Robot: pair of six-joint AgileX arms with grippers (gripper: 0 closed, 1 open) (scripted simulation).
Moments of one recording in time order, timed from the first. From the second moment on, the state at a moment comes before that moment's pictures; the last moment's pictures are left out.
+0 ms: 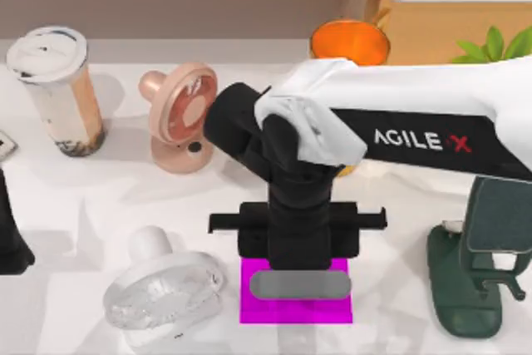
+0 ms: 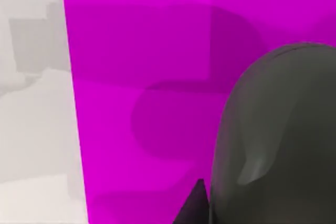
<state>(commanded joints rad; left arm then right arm) 0.00 0.00 0.00 0.00 0.00 0.00 0.85 2.14 1.55 -0.98 0.02 -2.28</state>
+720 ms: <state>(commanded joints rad) 0.00 0.00 0.00 0.00 0.00 0.00 0.85 2.14 1.55 -0.98 0.02 -2.28</state>
